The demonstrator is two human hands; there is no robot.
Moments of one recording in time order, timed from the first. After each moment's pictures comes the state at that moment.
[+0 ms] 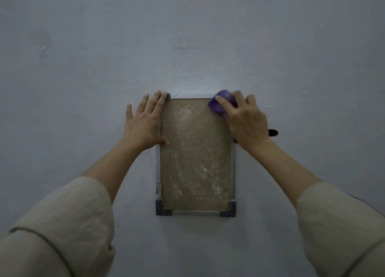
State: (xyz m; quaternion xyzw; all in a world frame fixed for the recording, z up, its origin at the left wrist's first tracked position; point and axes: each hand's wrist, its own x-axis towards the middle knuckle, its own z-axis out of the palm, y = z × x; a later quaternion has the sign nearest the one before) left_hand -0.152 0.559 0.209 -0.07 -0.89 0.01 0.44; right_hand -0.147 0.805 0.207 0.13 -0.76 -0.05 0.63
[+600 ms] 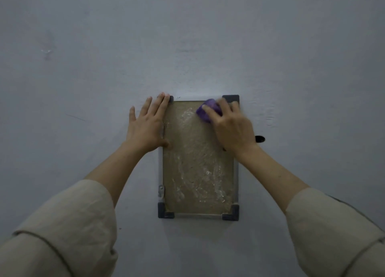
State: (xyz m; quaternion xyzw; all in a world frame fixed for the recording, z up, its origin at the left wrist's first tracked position) left_hand -0.152 0.560 0.210 -0.07 -0.89 0.01 0.45; right_hand -0.147 0.776 0.200 0.18 -0.78 -0.05 0.59
